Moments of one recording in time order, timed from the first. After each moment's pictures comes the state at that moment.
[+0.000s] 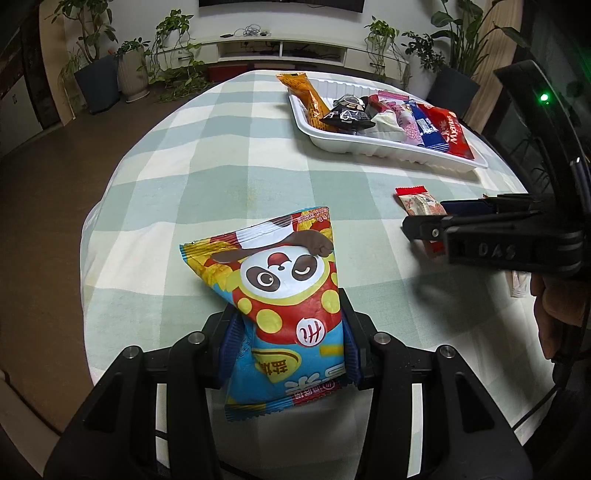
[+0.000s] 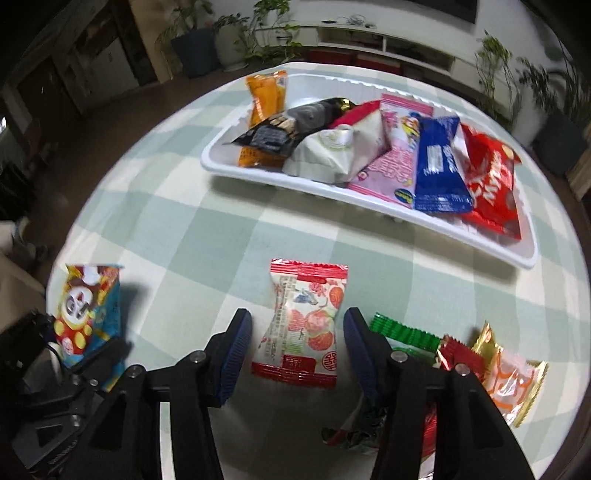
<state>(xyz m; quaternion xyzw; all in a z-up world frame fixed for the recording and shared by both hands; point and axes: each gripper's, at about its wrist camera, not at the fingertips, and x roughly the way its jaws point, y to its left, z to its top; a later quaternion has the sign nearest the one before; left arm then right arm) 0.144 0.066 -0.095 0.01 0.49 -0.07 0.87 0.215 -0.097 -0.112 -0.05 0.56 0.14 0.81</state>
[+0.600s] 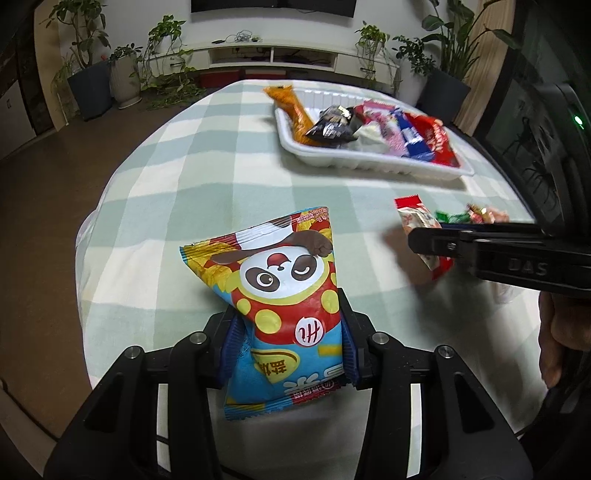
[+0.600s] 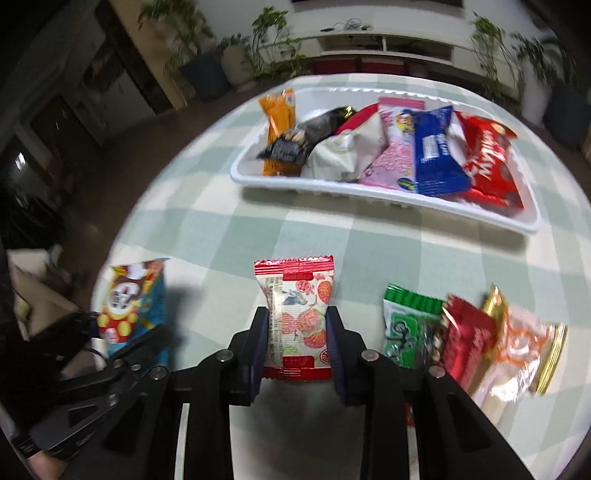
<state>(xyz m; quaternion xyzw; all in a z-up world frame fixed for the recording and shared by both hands) 0.149 0.057 -0.079 0.00 0.48 -0.09 0.87 0.192 -0.127 -0.091 0.07 0.54 0.18 0.82</state>
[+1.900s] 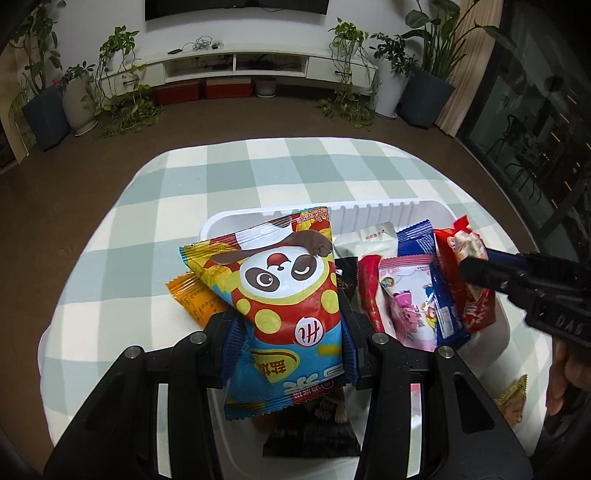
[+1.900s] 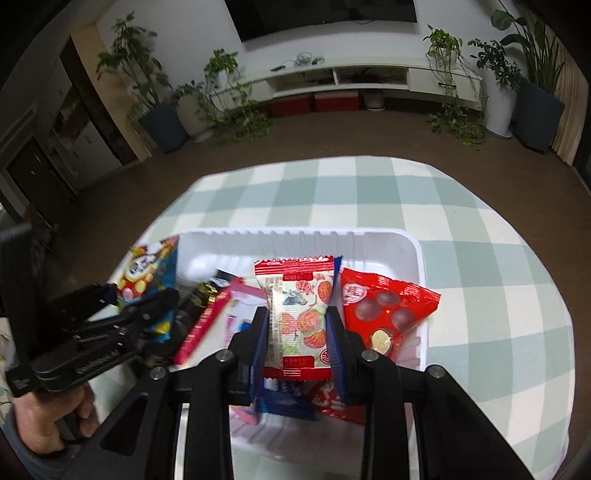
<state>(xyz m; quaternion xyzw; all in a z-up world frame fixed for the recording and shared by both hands) 0.416 -0.018 -0.064 0.02 0.48 -0.15 0.86 0.362 -0.216 -0.067 0.07 0.50 0.10 0.86</state>
